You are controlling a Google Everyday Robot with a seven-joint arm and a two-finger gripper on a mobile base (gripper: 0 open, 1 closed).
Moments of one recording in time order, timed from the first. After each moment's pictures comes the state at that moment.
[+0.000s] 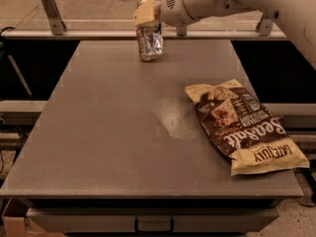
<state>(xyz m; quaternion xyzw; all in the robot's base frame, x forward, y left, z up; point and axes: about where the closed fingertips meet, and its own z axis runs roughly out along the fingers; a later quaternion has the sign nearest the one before) 0.665 0.024 1.010 -0.22 0.83 0.32 0.40</state>
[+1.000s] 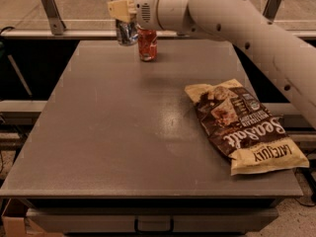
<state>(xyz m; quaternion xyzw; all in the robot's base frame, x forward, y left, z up) 0.685 0.083 1.035 -0.30 0.69 0.32 0.57</state>
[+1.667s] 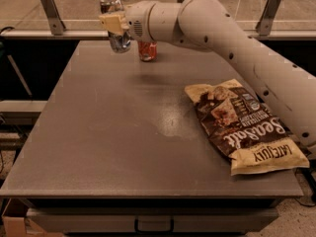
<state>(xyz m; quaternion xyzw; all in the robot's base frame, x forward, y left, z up) 0.692 0.112 1.008 -0.37 0.65 0.31 0.59</state>
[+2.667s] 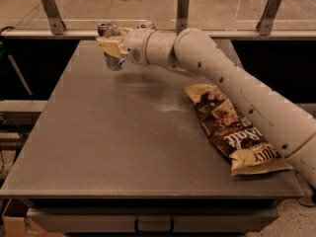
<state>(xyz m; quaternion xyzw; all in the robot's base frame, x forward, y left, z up) 0.692 0.131 0.949 -0.39 0.61 0.35 0.59</state>
